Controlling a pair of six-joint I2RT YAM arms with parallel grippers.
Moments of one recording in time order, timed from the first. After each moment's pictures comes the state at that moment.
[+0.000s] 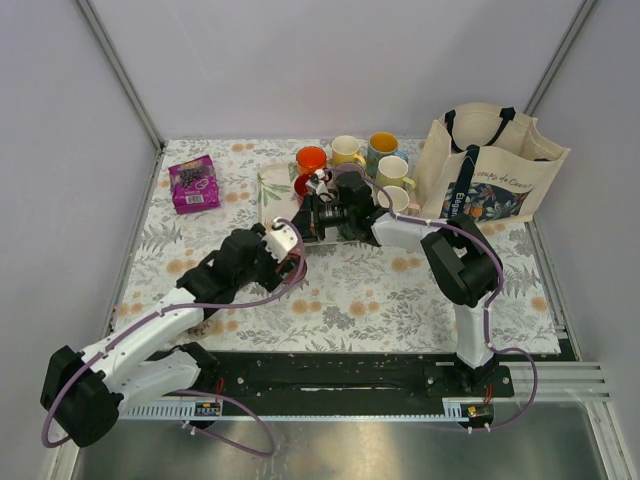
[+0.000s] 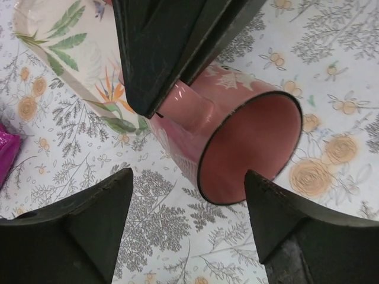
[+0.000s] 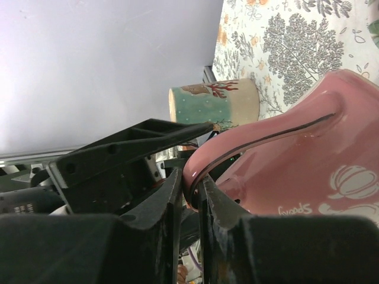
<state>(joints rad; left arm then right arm) -0.65 0.95 0.68 -0.36 -0.06 0.30 0.65 2.01 1.29 0.41 -0.91 1.21</state>
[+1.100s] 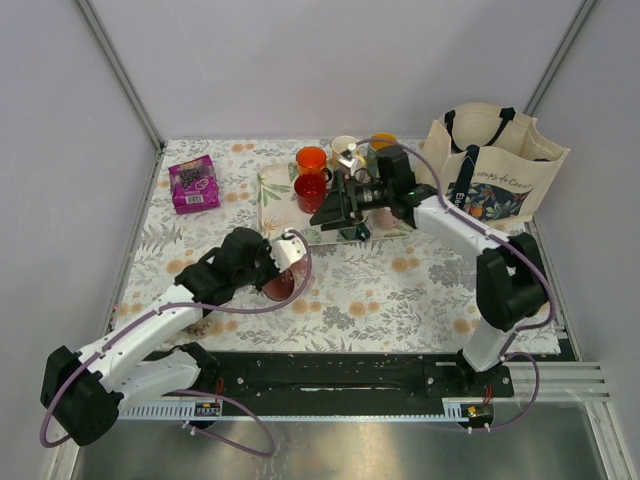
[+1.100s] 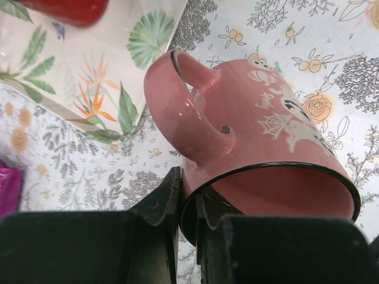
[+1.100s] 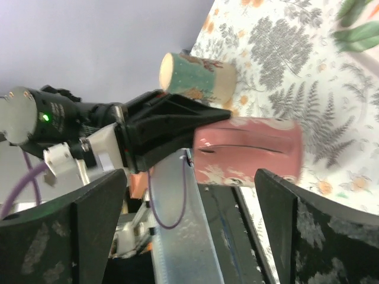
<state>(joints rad) -0.65 0.98 0.68 -0.40 0.04 0.46 0.51 1.77 1.31 0.00 -1.05 0.77</state>
